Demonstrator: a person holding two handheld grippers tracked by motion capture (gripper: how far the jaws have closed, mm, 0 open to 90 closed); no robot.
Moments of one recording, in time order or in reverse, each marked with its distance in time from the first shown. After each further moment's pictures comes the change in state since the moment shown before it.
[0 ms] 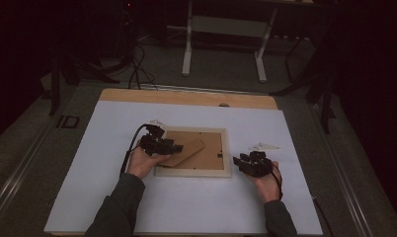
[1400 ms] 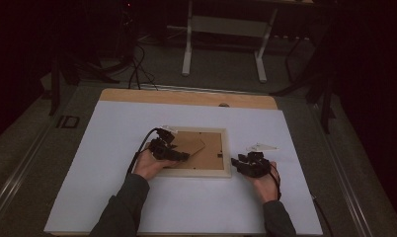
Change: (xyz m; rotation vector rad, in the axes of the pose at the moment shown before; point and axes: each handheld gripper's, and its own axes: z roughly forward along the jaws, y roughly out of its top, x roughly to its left) left arm -0.011 -0.003 0.027 0.114 -0.018 0.073; right arm 0.004 -0.001 0.004 0.013 0.016 -0.009
